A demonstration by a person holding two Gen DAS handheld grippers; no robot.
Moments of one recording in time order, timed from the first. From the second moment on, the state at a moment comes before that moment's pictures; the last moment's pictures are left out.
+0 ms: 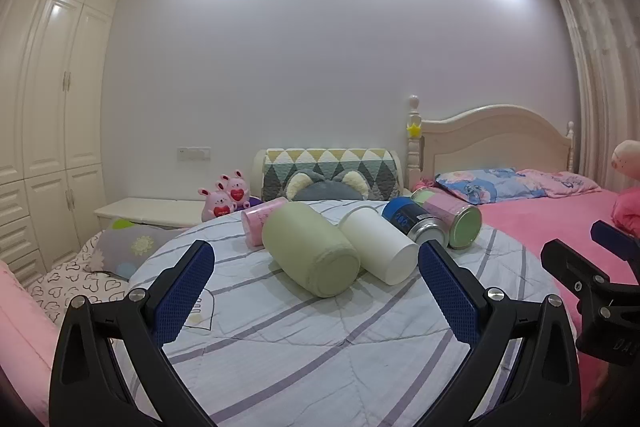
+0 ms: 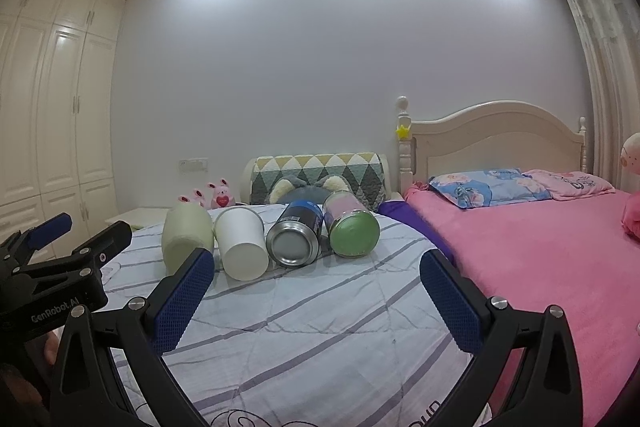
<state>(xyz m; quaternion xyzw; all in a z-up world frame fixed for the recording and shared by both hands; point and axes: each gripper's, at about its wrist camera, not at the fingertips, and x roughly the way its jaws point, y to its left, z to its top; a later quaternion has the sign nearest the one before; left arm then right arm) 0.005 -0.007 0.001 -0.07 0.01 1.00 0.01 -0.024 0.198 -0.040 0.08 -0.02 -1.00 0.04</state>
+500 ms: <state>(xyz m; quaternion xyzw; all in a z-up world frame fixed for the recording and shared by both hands) 0.002 -0.004 0.000 -0.07 0.01 1.00 0.01 -0.025 0.202 -0.040 0.09 -0.02 -1.00 0.03</state>
